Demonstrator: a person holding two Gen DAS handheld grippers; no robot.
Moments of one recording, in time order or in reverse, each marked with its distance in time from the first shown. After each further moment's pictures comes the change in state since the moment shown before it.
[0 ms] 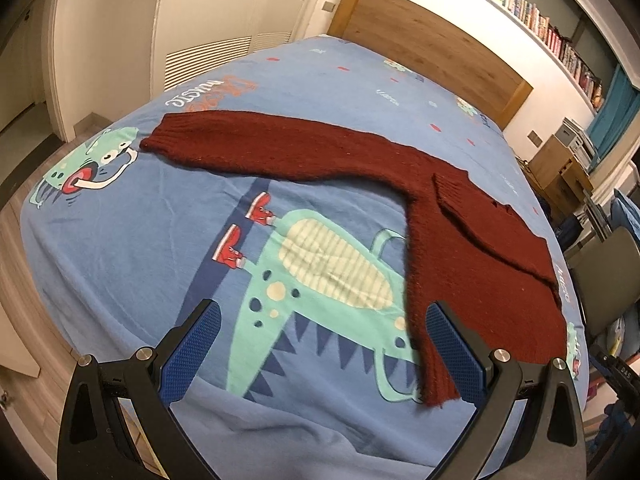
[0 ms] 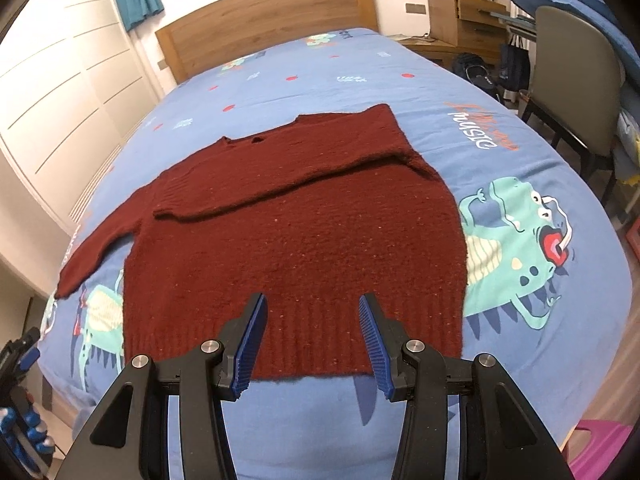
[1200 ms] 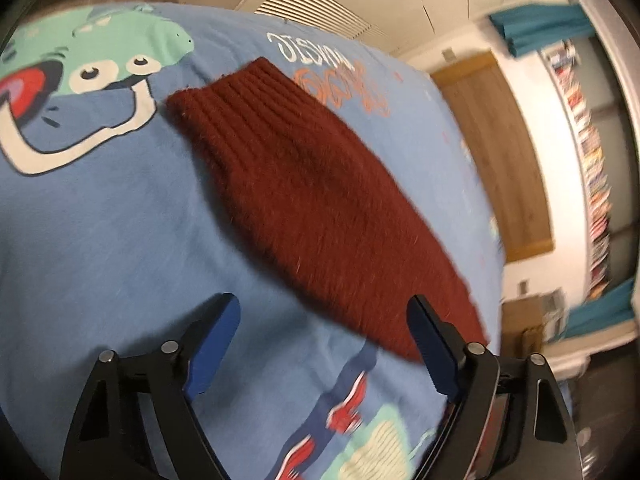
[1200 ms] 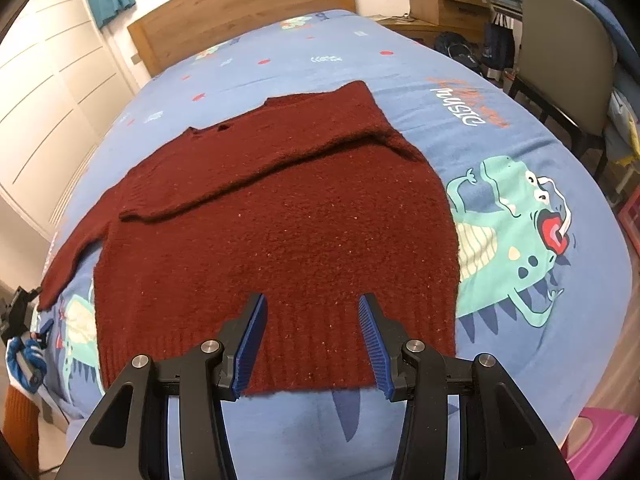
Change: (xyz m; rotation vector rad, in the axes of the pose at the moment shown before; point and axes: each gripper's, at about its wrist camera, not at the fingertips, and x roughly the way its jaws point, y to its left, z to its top) left arm 0.121 0.189 0.099 -0.633 -0.014 -0.215; right arm 0.036 -0.024 0.008 0.059 0.062 -0.054
